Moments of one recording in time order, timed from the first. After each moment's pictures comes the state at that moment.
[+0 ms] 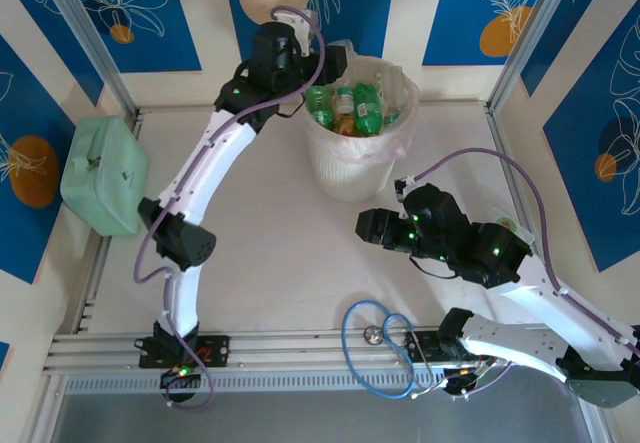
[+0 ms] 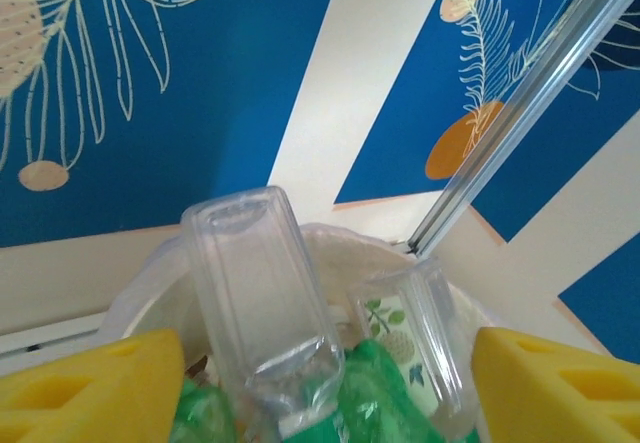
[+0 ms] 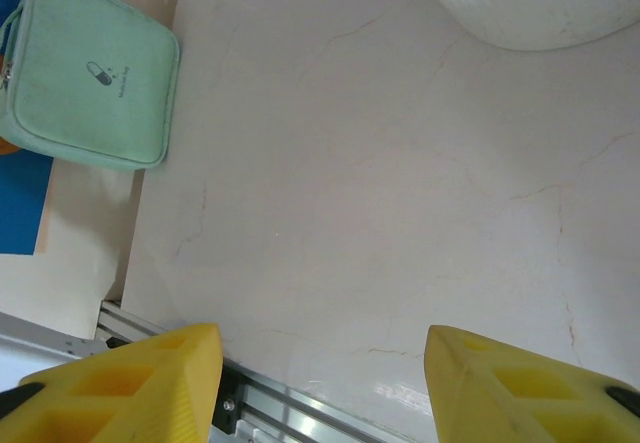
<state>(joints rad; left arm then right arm) -0.58 2.01 2.37 -0.58 0.02 -0.35 0.89 0.86 1.12 -0.90 0.07 0.92</state>
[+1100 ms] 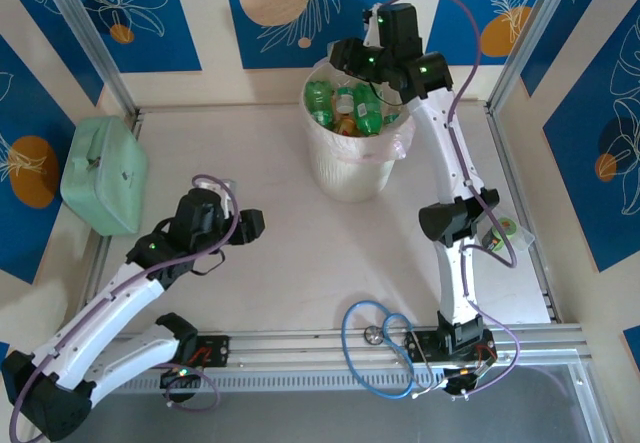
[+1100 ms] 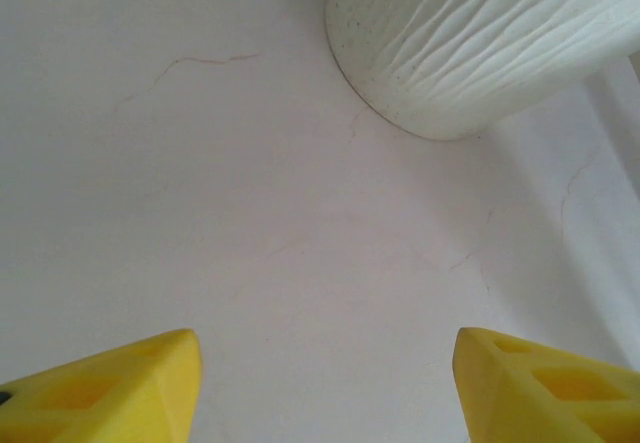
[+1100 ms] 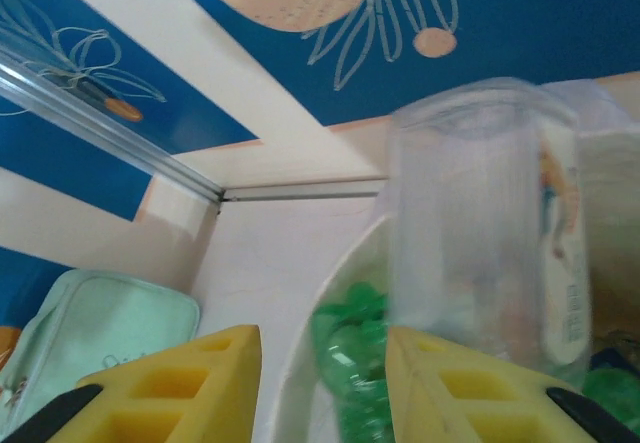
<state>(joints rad) -0.57 0.85 0.79 -0.61 0.01 -0.57 0.35 2.19 2.74 -1.02 -0.26 0.55</state>
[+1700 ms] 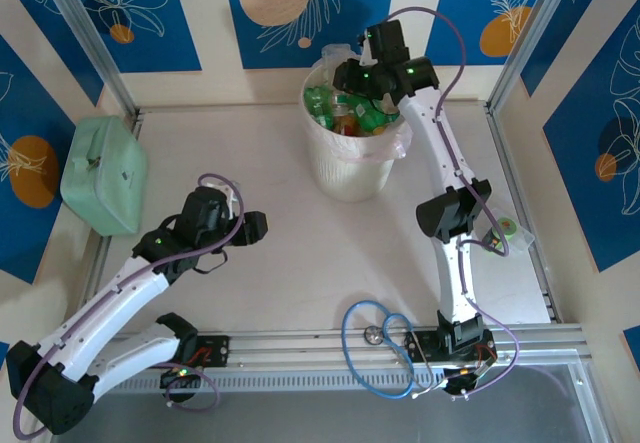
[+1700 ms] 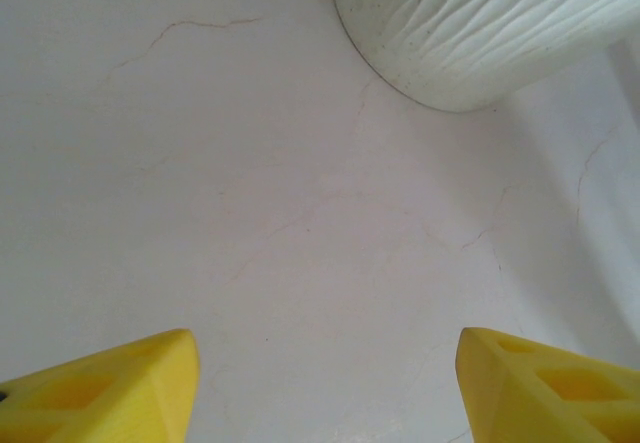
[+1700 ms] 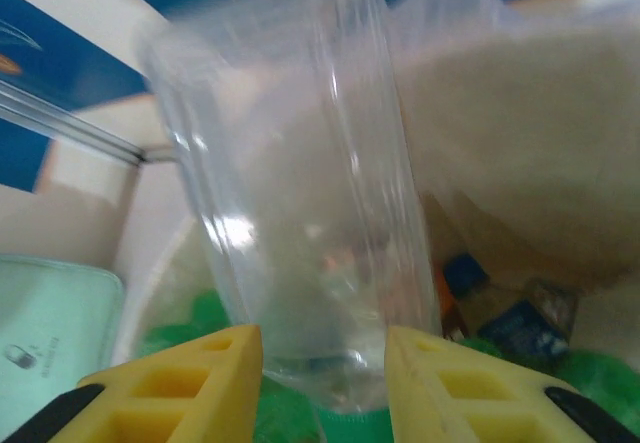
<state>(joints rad) -0.57 0.91 0.80 -0.62 0.03 -0.57 0.38 2.23 2.64 -1.09 -0.16 0.48</state>
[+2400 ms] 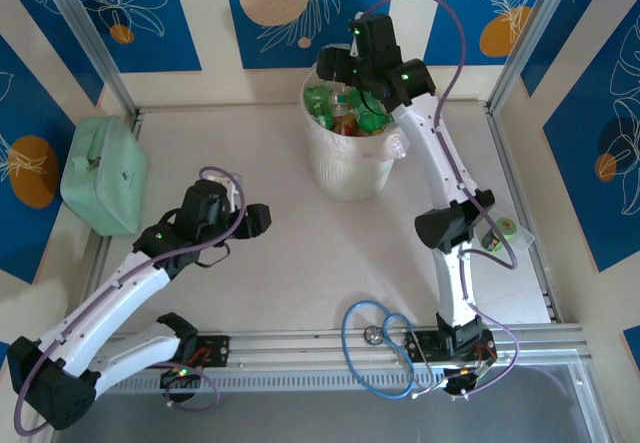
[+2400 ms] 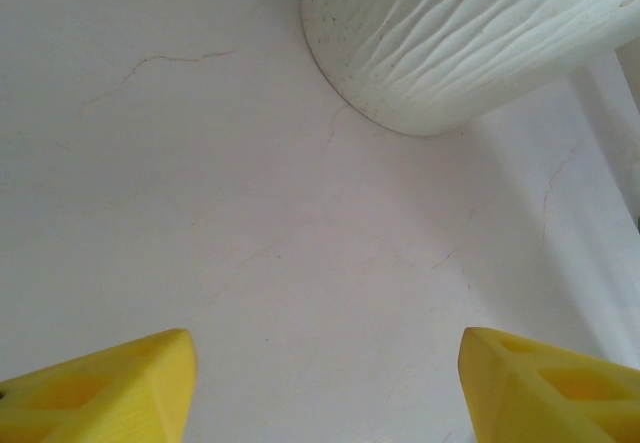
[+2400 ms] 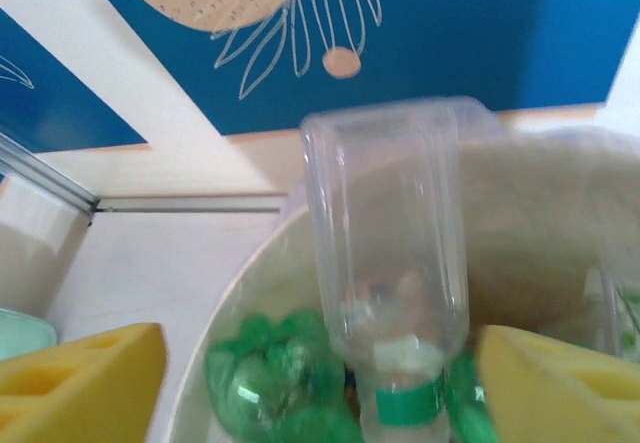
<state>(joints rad) -0.57 0.94 0.84 -0.59 0.05 -0.57 0.46 2.18 2.69 -1.02 0.08 0.40</state>
